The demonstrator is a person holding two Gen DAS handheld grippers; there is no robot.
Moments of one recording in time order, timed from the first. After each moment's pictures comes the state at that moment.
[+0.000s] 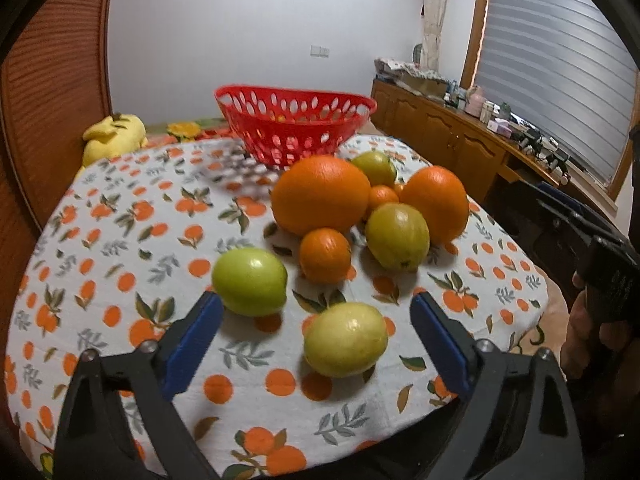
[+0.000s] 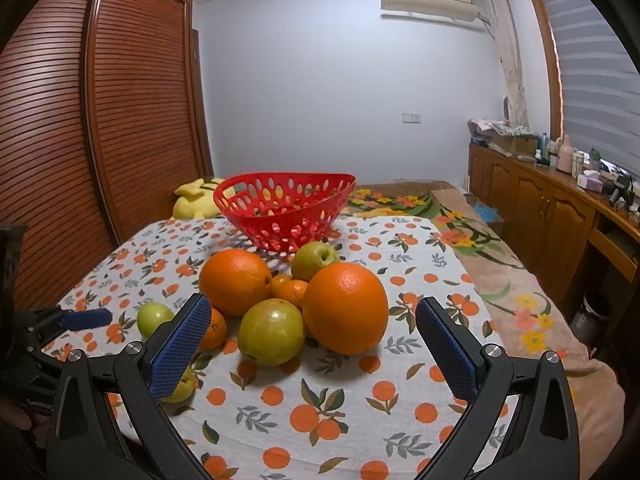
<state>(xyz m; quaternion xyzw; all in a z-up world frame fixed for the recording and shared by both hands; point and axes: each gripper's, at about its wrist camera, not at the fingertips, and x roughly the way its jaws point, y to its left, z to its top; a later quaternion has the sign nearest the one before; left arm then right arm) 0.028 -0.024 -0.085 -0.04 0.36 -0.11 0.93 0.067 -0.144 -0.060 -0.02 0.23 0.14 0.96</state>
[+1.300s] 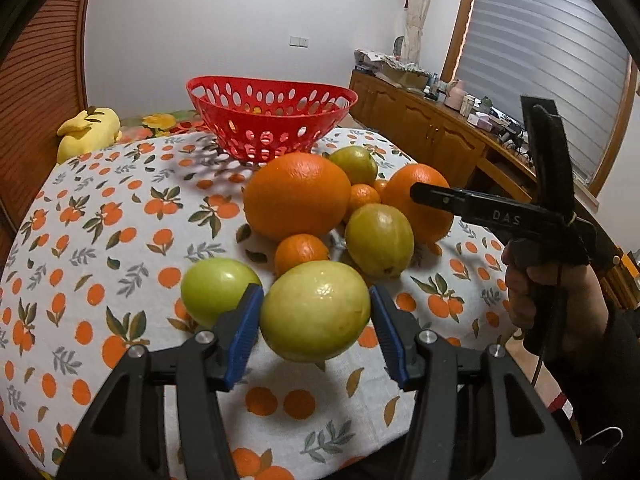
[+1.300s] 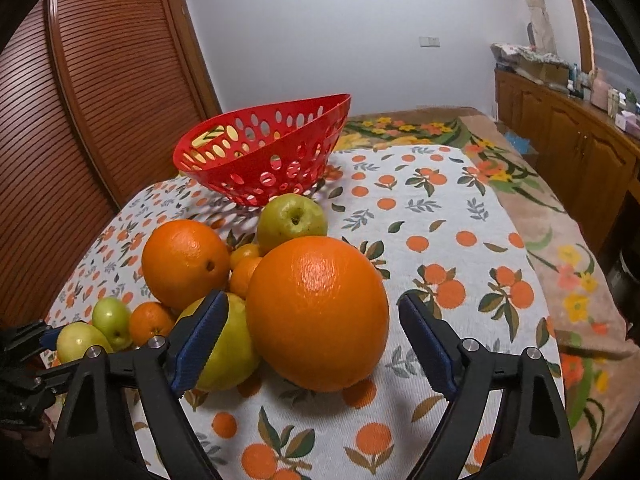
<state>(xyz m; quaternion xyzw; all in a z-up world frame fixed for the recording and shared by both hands) 0.047 -0.026 -0.081 -0.05 0.37 -0.15 0.92 0.172 -0.162 -0.101 0.02 0.36 0.19 0.91</state>
